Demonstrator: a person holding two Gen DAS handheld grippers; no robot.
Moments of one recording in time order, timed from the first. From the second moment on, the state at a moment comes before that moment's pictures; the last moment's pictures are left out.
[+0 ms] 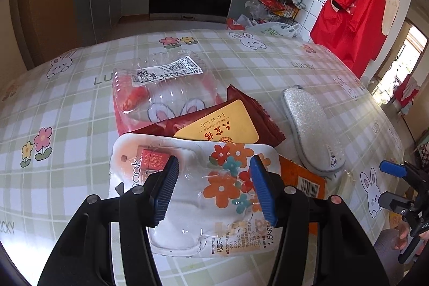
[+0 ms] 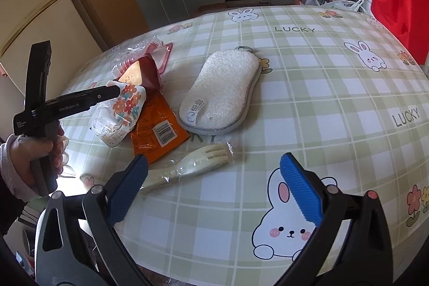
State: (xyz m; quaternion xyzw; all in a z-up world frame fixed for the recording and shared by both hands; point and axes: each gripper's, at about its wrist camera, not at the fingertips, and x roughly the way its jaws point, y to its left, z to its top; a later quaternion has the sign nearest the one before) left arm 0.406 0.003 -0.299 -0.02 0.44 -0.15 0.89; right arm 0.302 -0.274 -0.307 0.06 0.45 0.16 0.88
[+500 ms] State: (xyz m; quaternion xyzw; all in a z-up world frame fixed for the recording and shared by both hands) left arm 0.375 0.027 -0.289 0.00 0.41 -0.15 0.90; right arm 0.304 -0.255 -0.318 0.04 0.47 0.19 0.86
